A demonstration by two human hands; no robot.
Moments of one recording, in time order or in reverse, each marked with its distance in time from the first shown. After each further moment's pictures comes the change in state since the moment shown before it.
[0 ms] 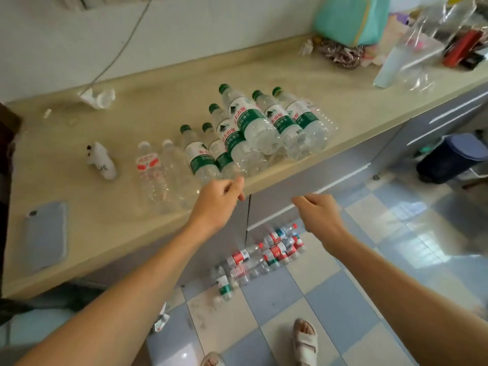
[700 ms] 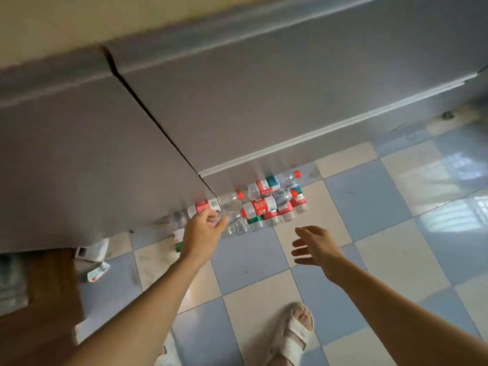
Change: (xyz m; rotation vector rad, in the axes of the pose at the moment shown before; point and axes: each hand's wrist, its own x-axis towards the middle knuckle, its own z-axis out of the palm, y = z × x) left_hand 0.070 -0.348 0.362 0.064 0.072 -0.600; right_hand 0.221 0.455 0.042 0.046 -0.282 0.674
